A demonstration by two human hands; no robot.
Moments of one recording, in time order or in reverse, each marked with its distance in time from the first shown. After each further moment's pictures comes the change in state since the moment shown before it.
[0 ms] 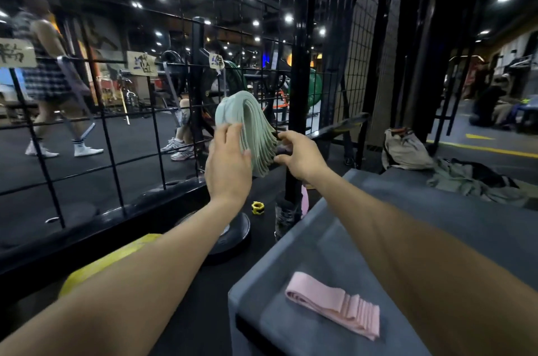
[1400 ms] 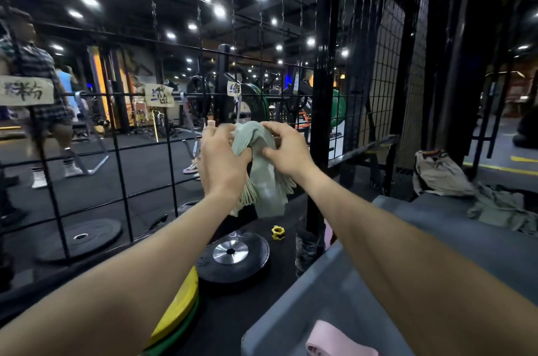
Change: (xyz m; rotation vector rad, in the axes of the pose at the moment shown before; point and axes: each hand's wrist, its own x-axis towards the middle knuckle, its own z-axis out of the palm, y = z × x) left_hand 0.058 0.005 -0.023 -0.078 0.170 -0.190; right_hand 0.062 -0.046 0.019 0.238 0.063 -0.273
